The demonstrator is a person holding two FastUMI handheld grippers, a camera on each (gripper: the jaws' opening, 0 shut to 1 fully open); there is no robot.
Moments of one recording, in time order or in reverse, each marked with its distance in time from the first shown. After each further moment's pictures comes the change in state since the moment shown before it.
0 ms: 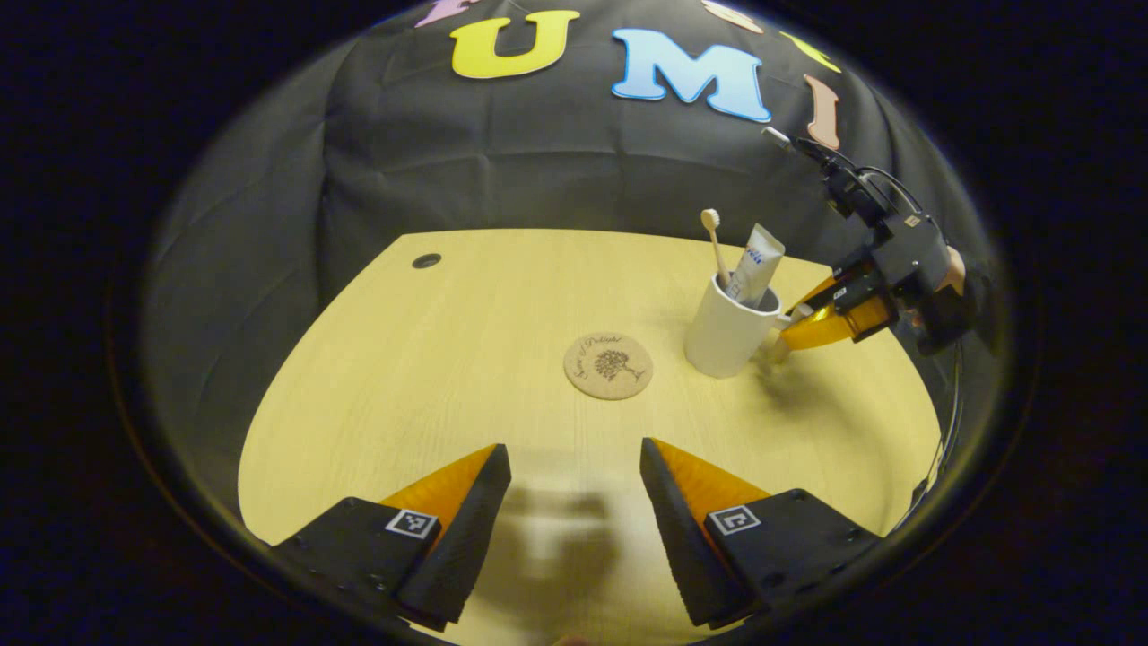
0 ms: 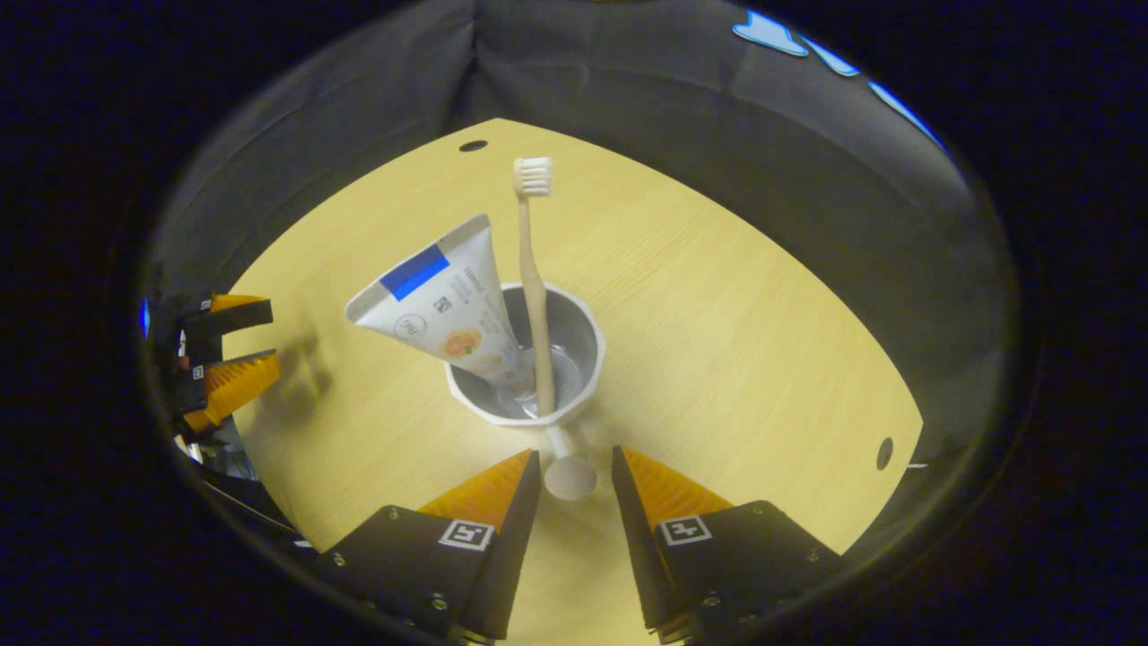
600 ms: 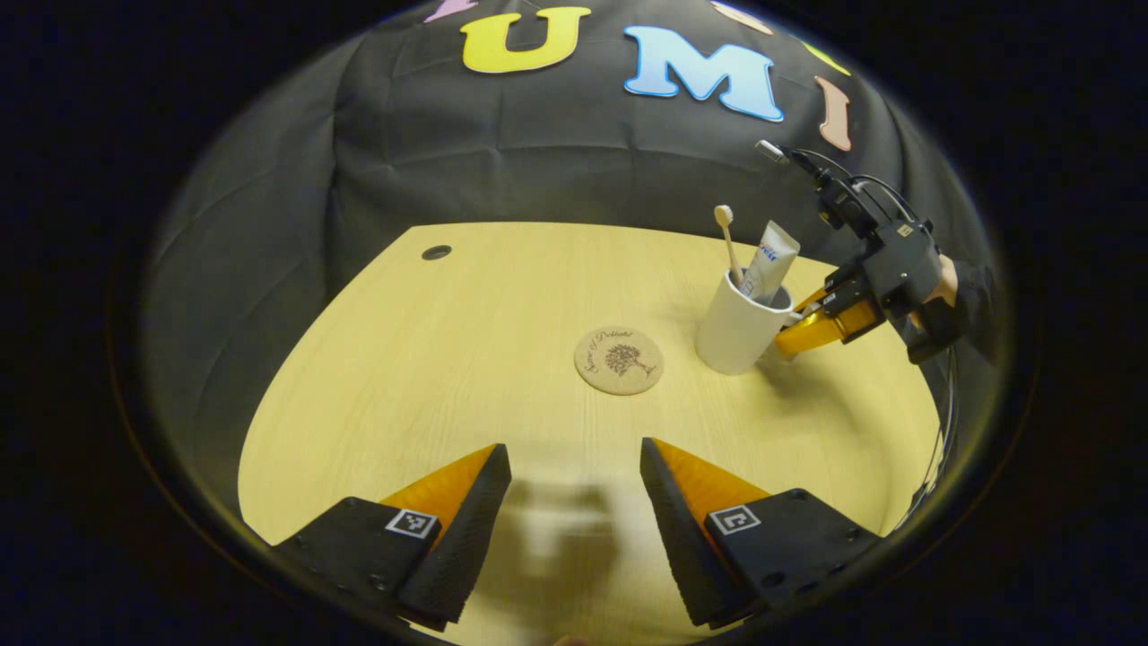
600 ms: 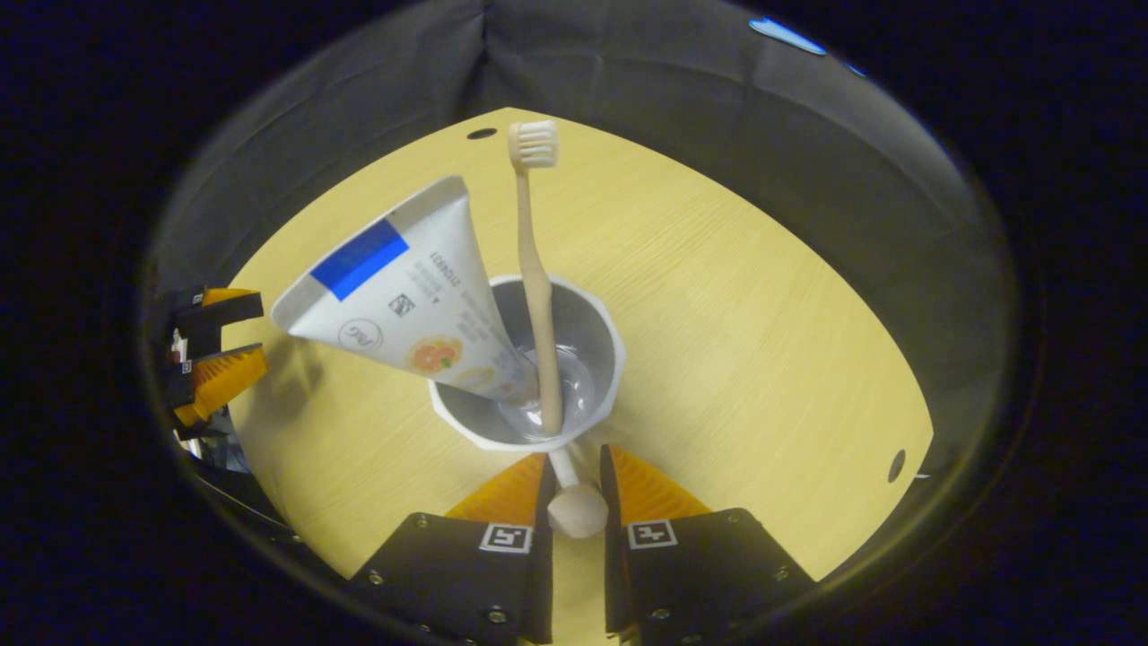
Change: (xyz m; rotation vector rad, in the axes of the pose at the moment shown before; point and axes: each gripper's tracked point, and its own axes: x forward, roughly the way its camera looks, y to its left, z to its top) left arm 0.003 0.003 -0.001 -0.014 0.010 0.015; right arm 0.021 0.004 0.004 -0.002 -0.003 0.035
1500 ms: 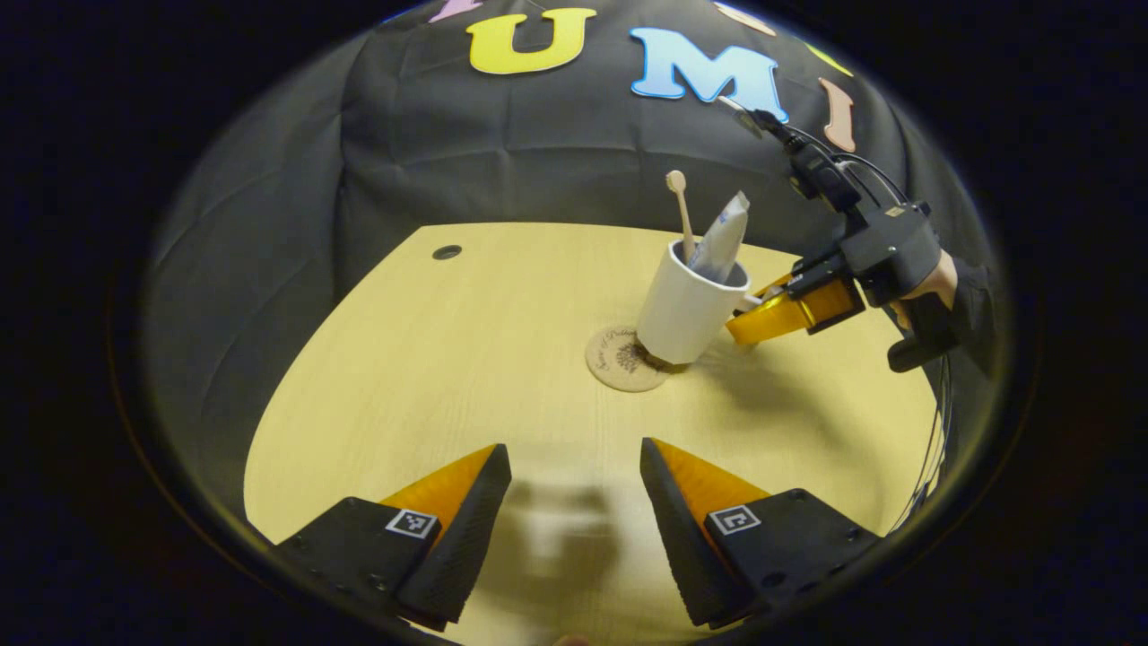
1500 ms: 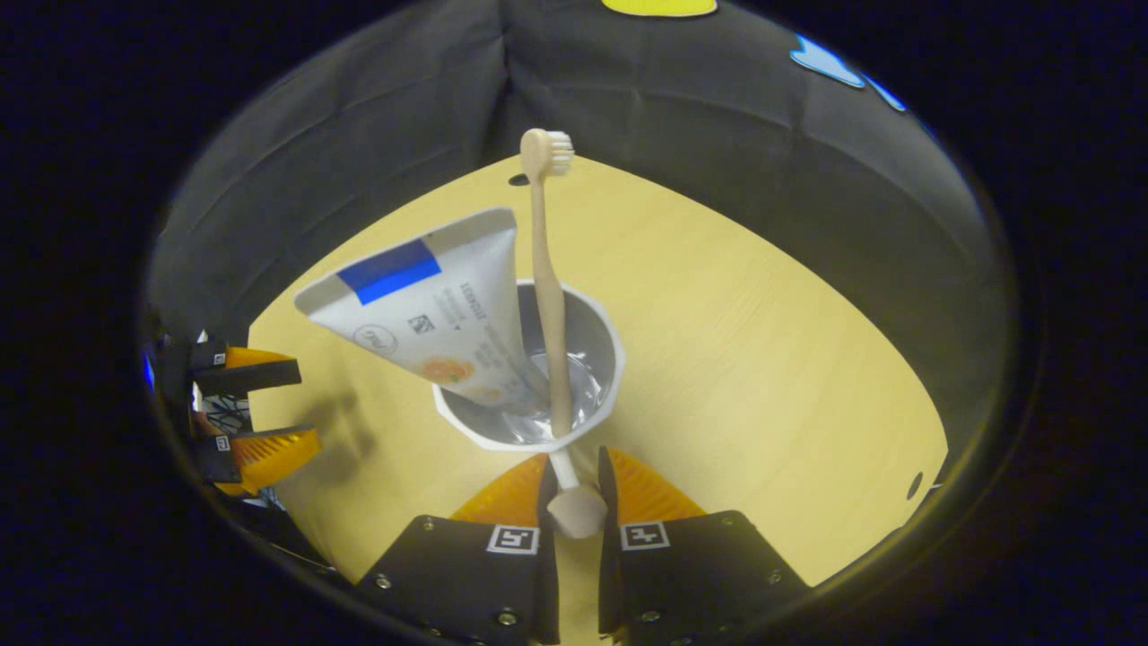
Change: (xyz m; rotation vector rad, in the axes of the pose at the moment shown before) left arm -0.006 0.017 0.002 -0.003 0.001 0.027; right arm -0.009 0.058 0.062 -0.007 -0.113 0.074
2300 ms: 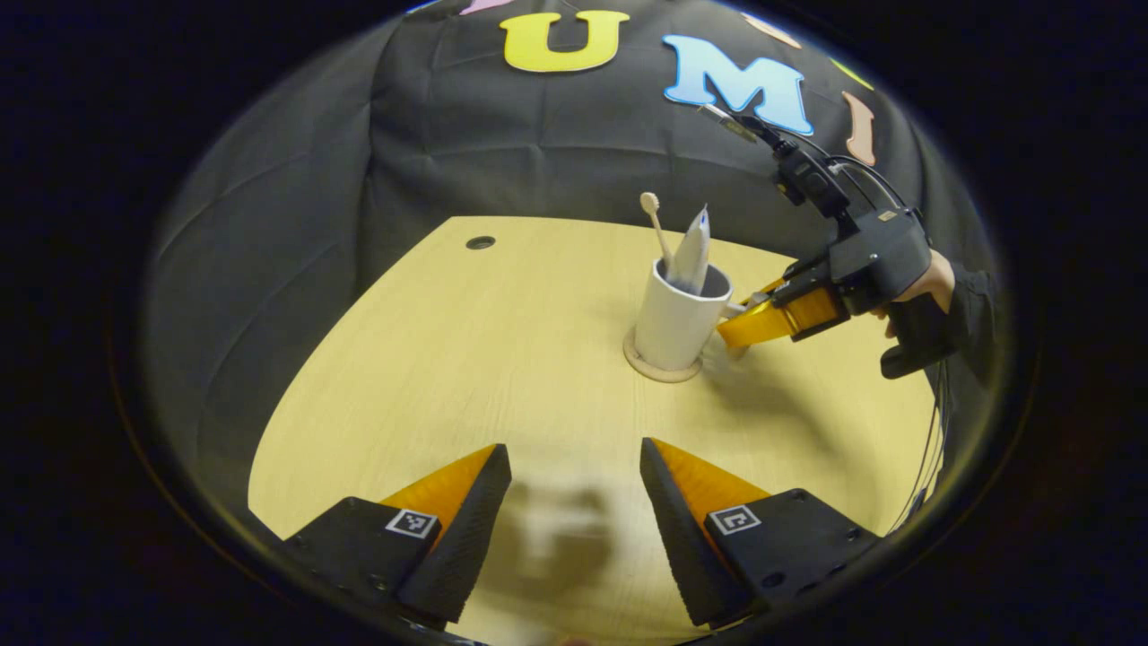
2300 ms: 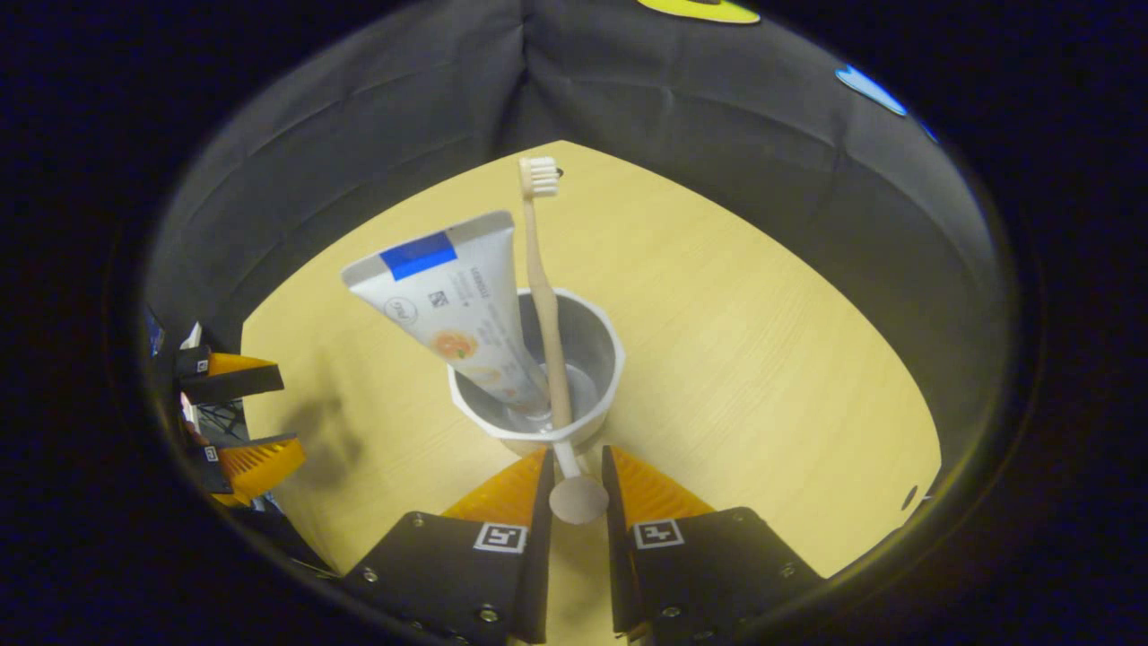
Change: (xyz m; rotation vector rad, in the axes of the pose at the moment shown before) left arm -0.011 0.031 -0.008 -0.040 -0.002 0.015; right arm 0.011 0.024 0.018 -0.029 0.020 -0.041
